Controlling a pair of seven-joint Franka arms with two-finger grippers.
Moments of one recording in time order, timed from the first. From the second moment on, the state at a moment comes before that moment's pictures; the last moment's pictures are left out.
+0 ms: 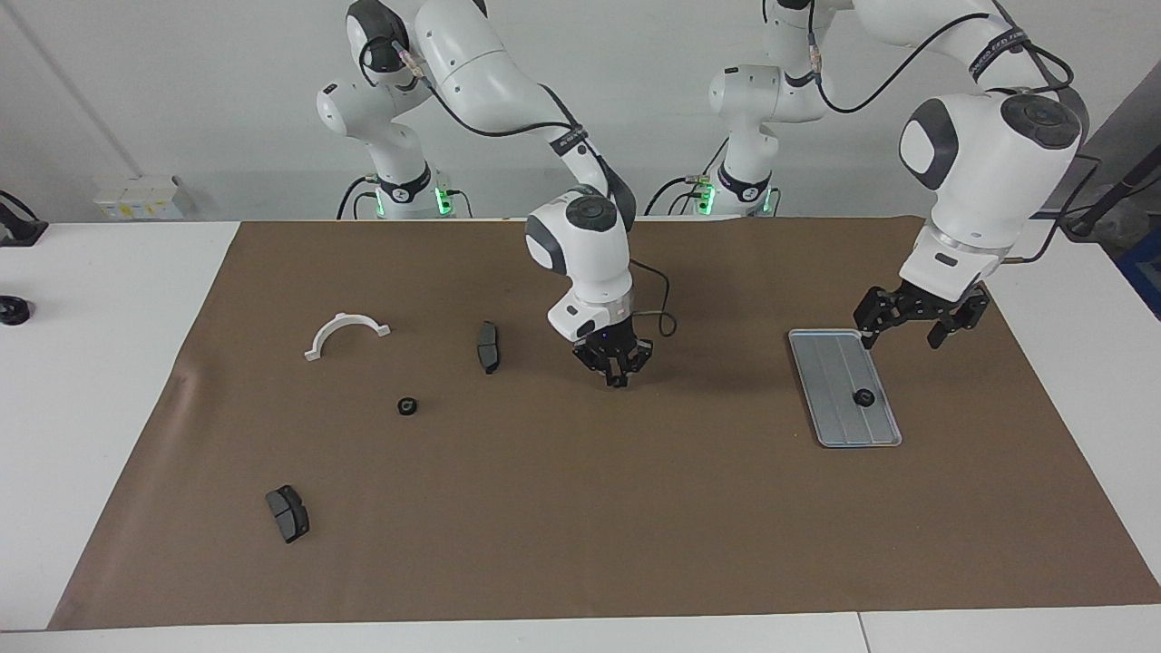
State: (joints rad) left arm -0.15 0.16 0.11 -1.63 0.02 1.91 0.06; right arm 0.74 0.54 -0.10 -1.71 0.06 2.50 0.84
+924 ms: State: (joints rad) left arm -0.14 0.05 0.12 -1.73 0.01 1.87 0.07; right arm 0.57 0.40 -0.16 -1.71 0.02 2.36 0.72
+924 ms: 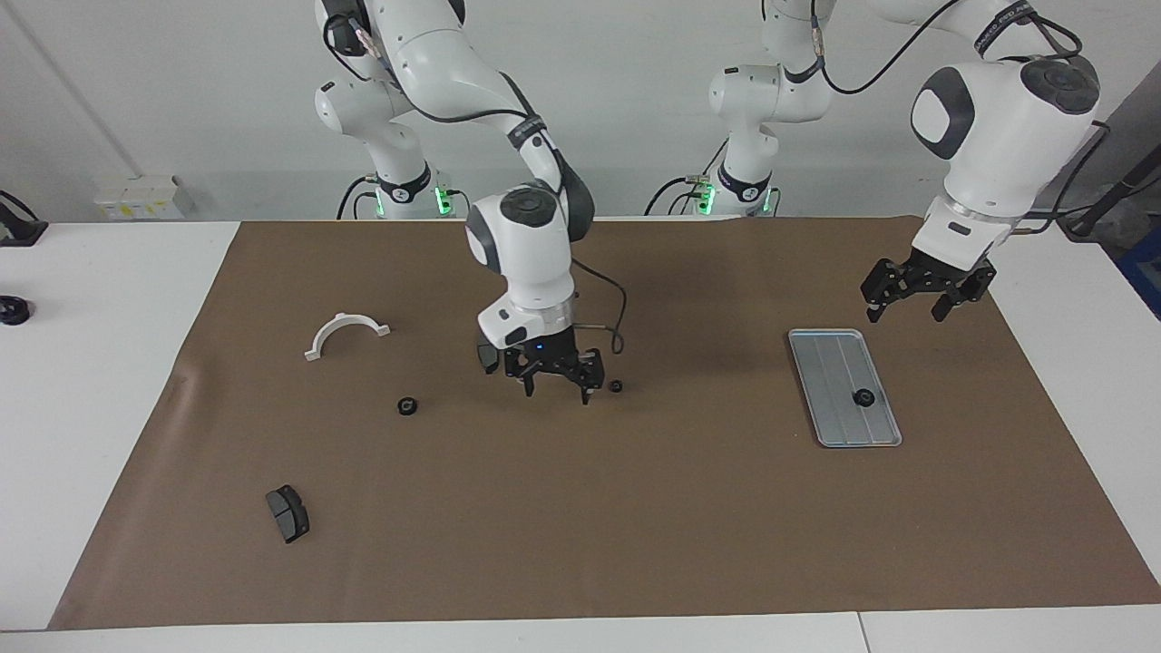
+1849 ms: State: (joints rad) left arm -0.14 0.04 0.12 -1.75 0.01 1.88 0.07; right arm 0.23 0.29 -0.16 -1.99 0.03 2.35 -0.15
